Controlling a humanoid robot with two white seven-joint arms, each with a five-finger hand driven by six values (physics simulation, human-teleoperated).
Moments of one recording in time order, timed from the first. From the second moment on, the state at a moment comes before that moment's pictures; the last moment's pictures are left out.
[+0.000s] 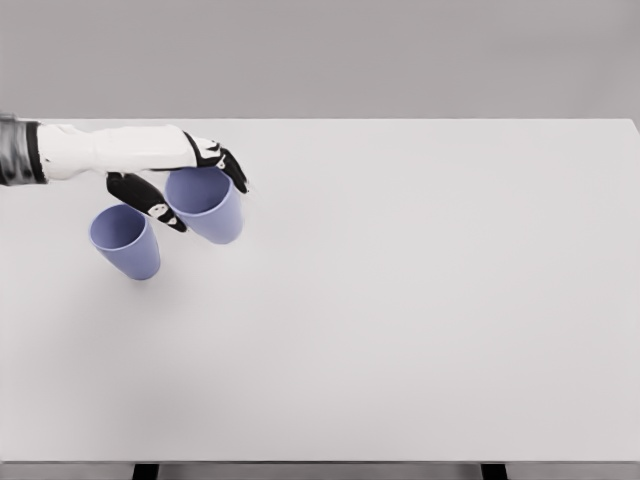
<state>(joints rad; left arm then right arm) -0.98 0.93 -0.98 -1.48 0.24 -0.61 -0.61 -0.02 0.00 -0.08 0.16 0.08 -0.20 0.25</state>
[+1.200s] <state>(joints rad) -0.95 1.18 -0.97 -1.41 0.34 -0.61 -0.61 -0.02 0.00 -0.08 0.16 0.08 -0.20 0.25</state>
